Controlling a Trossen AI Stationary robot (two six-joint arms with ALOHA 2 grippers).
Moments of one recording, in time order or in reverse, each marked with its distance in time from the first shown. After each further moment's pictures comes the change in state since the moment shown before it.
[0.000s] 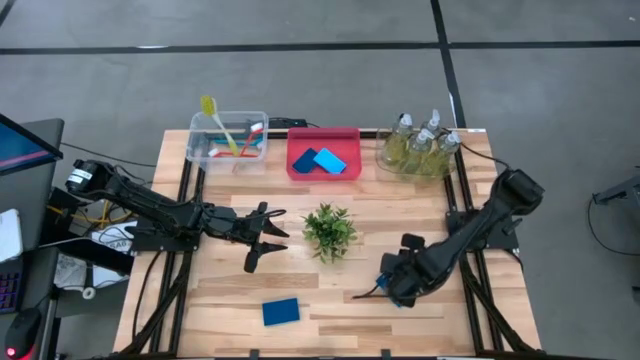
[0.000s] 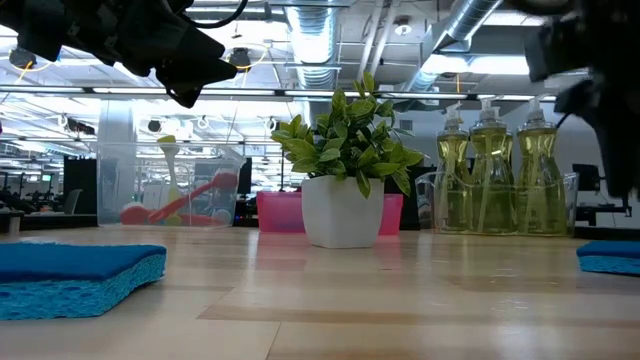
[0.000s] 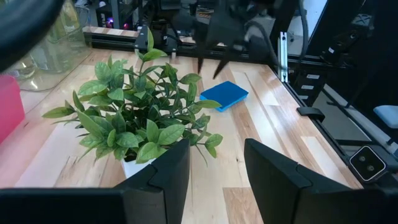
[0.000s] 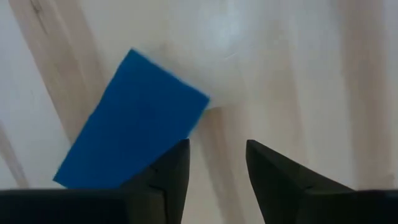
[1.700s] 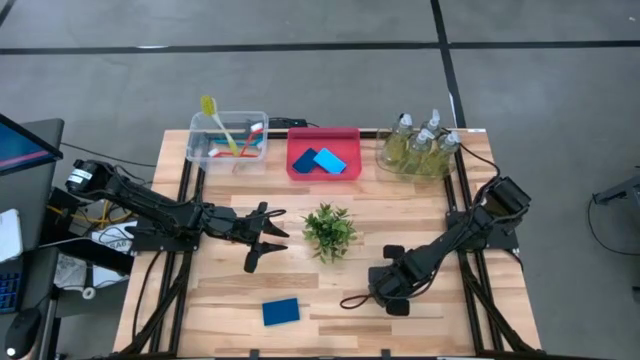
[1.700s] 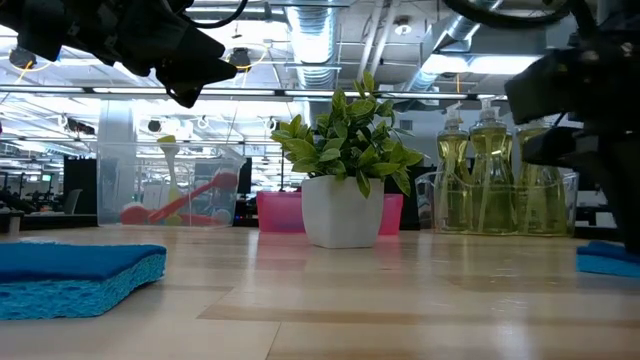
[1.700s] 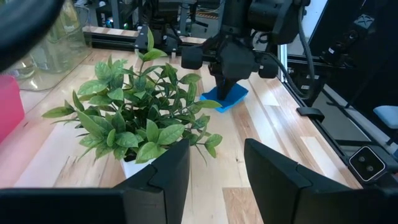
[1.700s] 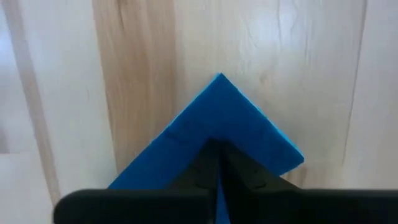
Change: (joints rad) left arm 0.000 0.000 0.000 0.000 0.000 -0.003; right arm -0.094 0.216 -0.005 0.279 -0.166 -0.278
